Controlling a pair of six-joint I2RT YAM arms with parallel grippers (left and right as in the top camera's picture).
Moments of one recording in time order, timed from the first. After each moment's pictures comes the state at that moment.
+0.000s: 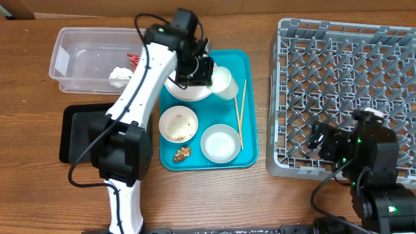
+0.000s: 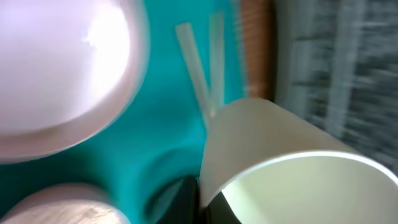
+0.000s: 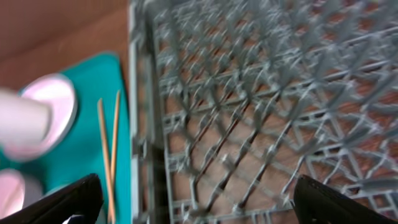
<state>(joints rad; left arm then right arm) -0.31 2.13 2.01 -1.19 0.56 -0.19 0.05 0.72 0.87 -0.86 0.09 0.41</state>
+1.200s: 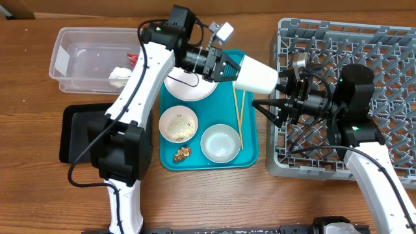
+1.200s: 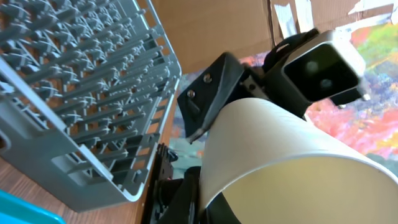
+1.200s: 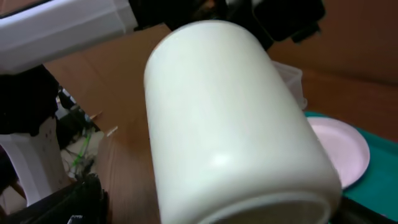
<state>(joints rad) -0.32 2.13 2.01 -1.17 1.43 0.09 0.05 1.26 0.88 0.06 -1.18 0.10</state>
